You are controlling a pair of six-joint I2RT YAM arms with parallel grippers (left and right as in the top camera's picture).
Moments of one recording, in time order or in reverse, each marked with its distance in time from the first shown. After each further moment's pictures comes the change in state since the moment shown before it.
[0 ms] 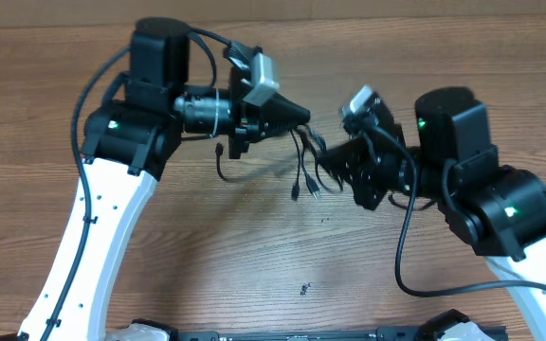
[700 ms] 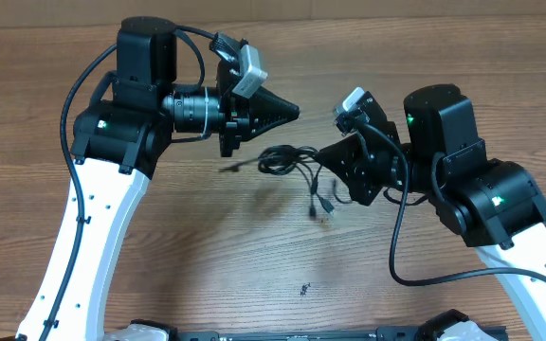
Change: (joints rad) left arm 0.032 -0.004 0.003 -0.067 -0.032 -0.064; right arm 0.000 0.030 -0.019 0.032 0.016 -0.018
